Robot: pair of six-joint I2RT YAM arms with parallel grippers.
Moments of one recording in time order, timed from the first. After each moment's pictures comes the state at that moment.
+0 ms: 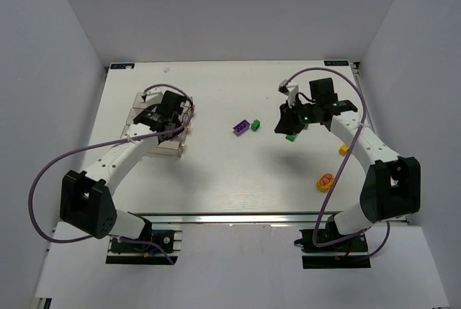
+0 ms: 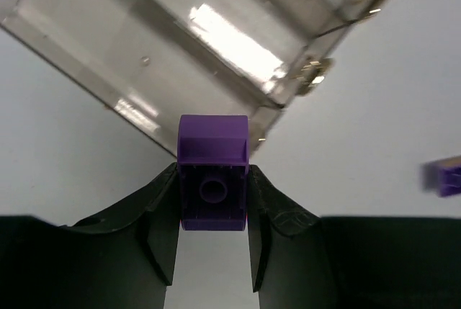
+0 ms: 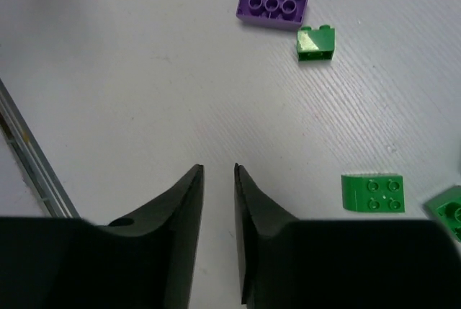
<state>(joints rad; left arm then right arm) -0.44 1.40 1.16 -0.72 -0.53 -0.82 0.25 1.48 1.15 -0.58 -0.70 -0.36</state>
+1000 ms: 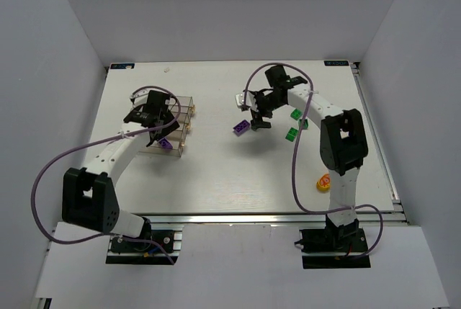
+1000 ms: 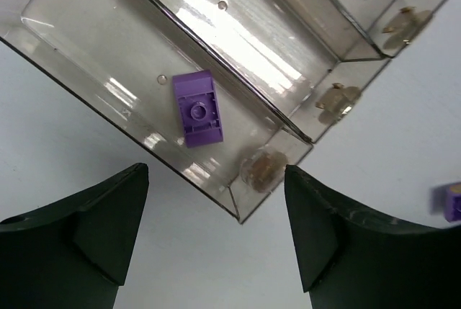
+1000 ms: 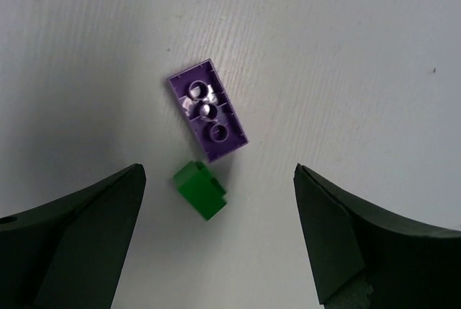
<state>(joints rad) -0.26 1.43 1.07 -0.64 -0.41 -0.75 0.42 2.04 1.67 -0.74 -0.70 -1.35</state>
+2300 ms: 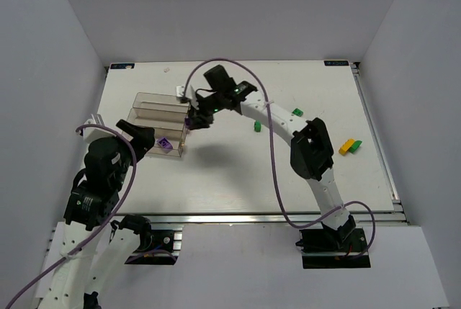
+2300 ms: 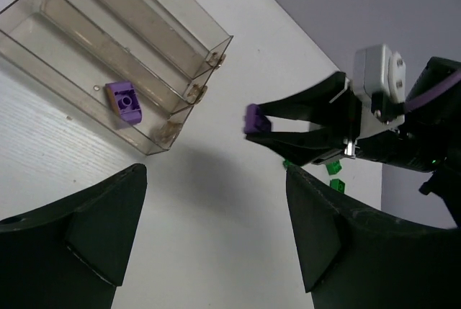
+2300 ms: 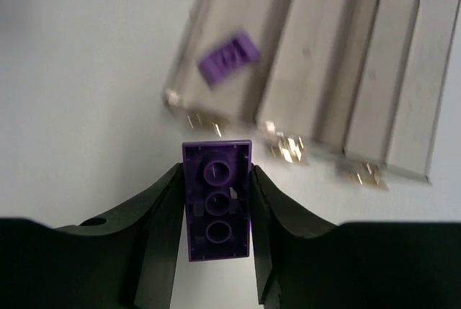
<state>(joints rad) -0.27 0.55 0.92 -0.73 -0.29 -0.83 0.75 2.23 2.06 -0.67 -0.74 -0.81</state>
